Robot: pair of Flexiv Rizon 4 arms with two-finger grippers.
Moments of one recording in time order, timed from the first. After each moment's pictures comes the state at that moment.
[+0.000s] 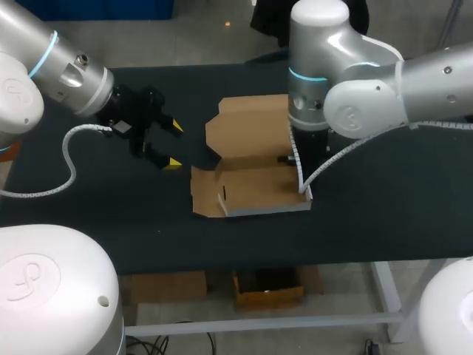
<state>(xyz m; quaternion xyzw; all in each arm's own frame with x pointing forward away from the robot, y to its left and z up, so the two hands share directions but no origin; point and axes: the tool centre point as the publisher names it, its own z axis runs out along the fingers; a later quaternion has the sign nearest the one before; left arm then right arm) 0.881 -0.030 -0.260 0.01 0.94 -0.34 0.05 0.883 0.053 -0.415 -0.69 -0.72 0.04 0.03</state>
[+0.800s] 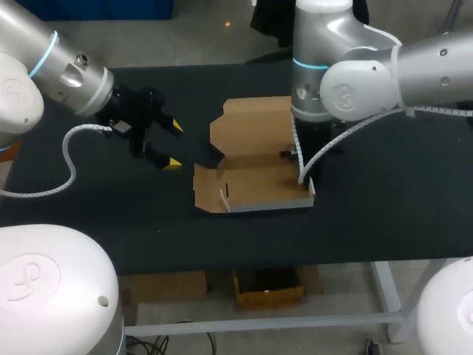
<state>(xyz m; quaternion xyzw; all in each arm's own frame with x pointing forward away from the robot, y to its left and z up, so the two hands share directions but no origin) 0.881 -0.030 -0.260 0.01 0.94 -0.34 0.05 0.882 0.047 -0.405 -0.70 -0.71 0.08 0.05</state>
